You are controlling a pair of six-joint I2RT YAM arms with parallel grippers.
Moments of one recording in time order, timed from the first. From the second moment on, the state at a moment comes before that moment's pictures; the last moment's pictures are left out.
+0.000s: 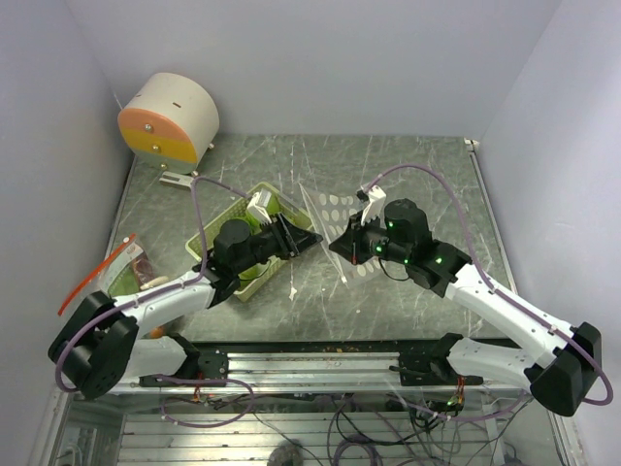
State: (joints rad) left arm -0.69 1.21 0.53 0.63 0.28 -0.95; right arm 0.73 1.07 0.88 -0.24 -0.20 0.36
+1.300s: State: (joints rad) left arm -0.73 1.17 0.91 0.04 0.12 -0.62; right arm 0.77 1.00 1.00 -0.55 0.49 0.43
